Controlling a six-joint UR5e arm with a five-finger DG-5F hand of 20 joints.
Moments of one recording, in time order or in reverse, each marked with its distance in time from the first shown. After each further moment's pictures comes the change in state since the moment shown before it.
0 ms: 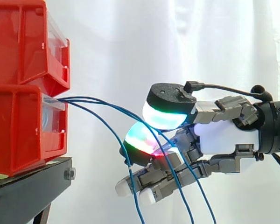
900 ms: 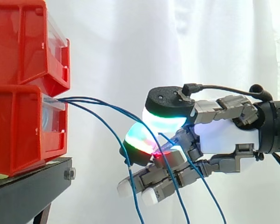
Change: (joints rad) arm 0.000 0.001 0.000 -0.001 0.001 0.004
